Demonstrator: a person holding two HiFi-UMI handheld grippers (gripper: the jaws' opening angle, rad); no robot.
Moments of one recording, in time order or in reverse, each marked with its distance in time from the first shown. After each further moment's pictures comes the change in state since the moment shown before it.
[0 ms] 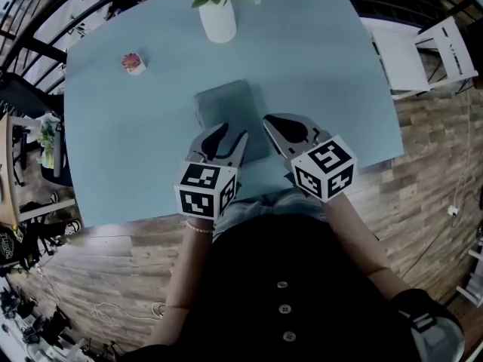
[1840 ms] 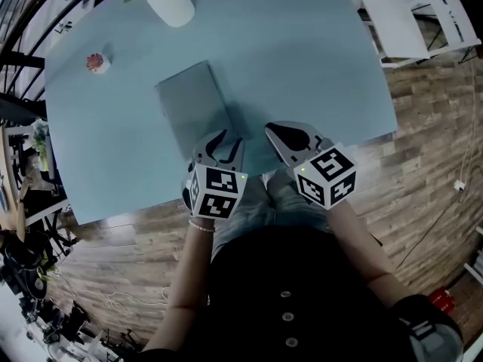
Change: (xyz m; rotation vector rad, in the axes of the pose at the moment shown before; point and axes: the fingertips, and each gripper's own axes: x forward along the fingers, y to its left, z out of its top) left arm 0.059 -0.065 -0.083 0.302 0.299 0.061; right arm -0.068 -0.045 -0.082 0.159 0.069 -0.010
